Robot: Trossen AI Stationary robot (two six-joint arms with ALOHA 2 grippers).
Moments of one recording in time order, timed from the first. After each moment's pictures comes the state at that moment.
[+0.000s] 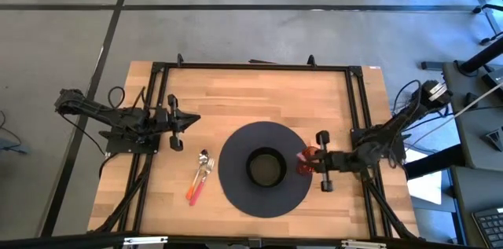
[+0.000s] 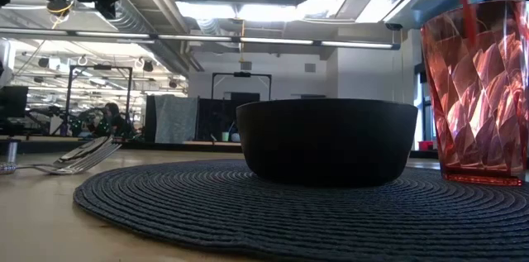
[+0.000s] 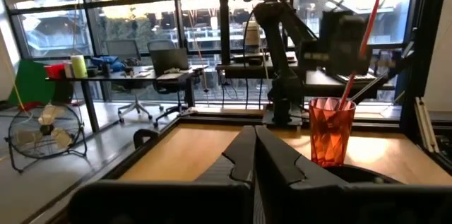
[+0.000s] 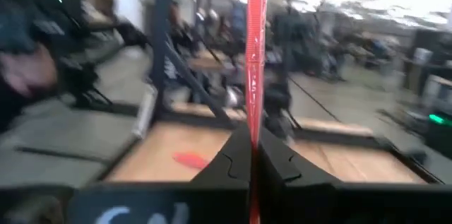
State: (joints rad) left arm -0.30 0.38 0.22 0.28 -0.53 0.07; right arm 0.70 1.11 0.34 0.94 0.65 -0.19
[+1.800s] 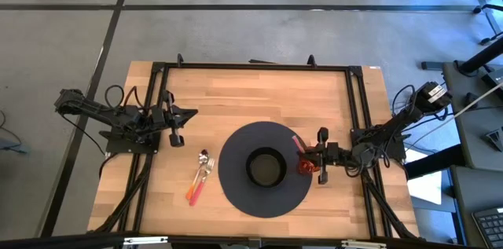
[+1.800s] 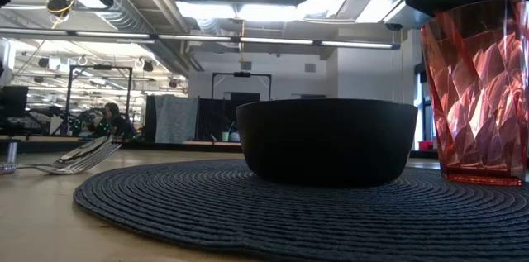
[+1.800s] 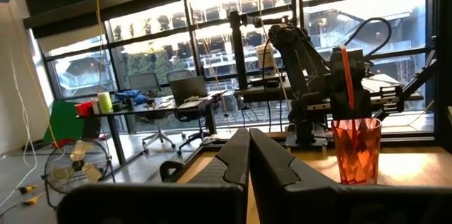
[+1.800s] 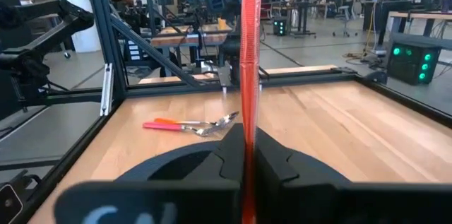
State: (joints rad) left arm -0.30 0.37 0.22 0.39 -0.59 0.26; right arm 0.66 1.17 0.21 1.00 0.77 0.07
